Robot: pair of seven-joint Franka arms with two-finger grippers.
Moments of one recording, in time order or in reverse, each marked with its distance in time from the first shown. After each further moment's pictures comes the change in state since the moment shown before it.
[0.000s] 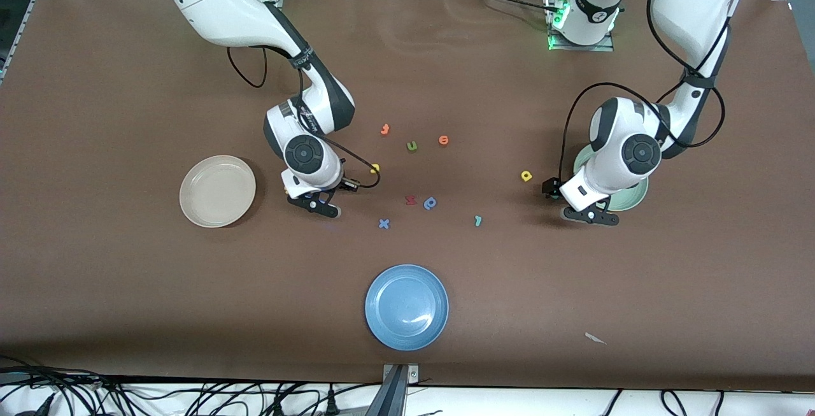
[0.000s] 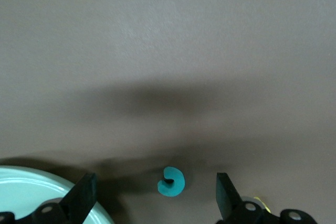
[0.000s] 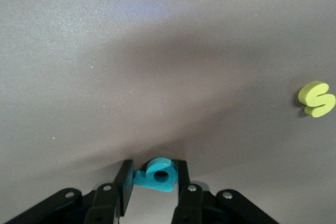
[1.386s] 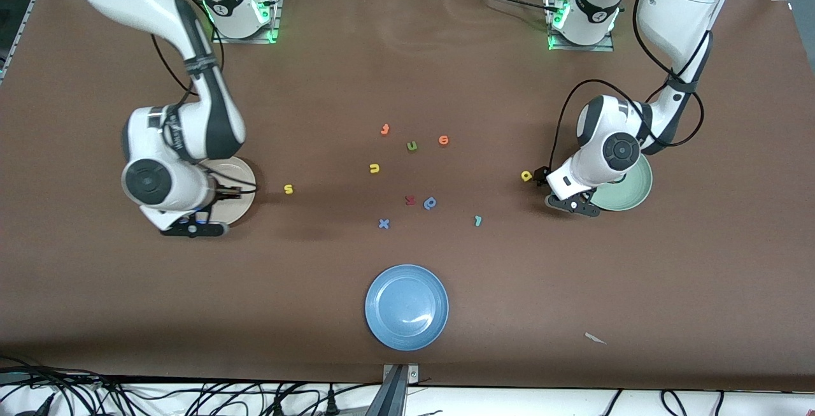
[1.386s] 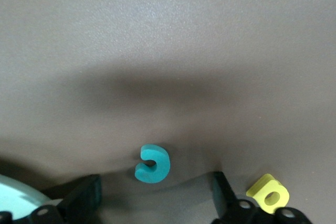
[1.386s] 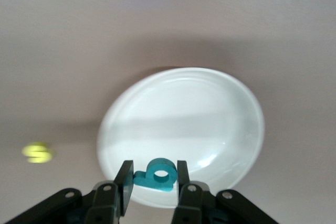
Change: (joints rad) left arm -0.020 0.029 0.002 -0.070 0.000 0.055 0.077; right arm -0.092 -0.142 -0.362 0.010 0.001 -0.294 -0.778
